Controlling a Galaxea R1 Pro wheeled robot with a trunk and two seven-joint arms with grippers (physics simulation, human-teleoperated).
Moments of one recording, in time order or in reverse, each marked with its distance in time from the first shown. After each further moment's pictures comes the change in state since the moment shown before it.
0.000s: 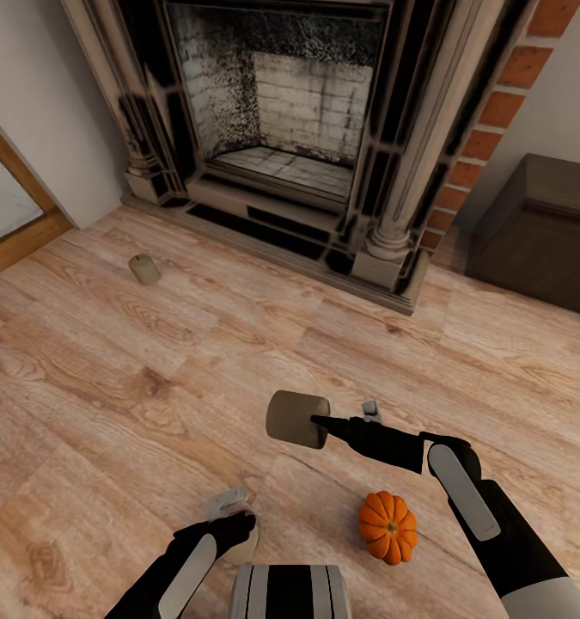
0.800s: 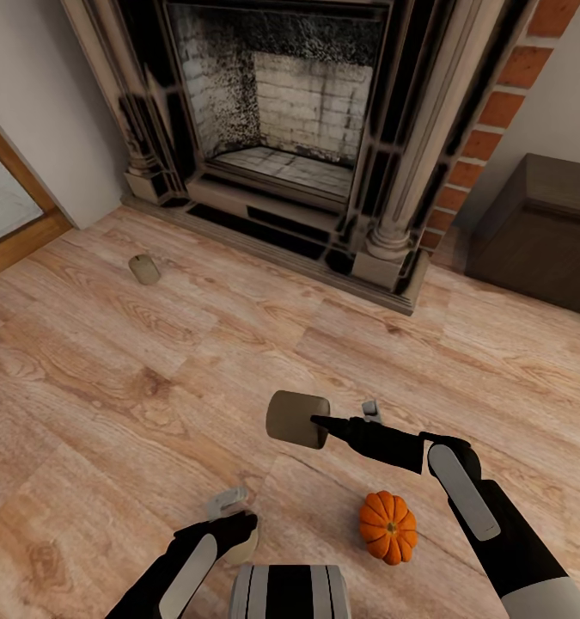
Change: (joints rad) left arm 0.000 -0.003 0.001 0.000 -0.002 0.001 0.002; right arm 0.000 0.000 0.000 0.000 0.000 0.000 0.000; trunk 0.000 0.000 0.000
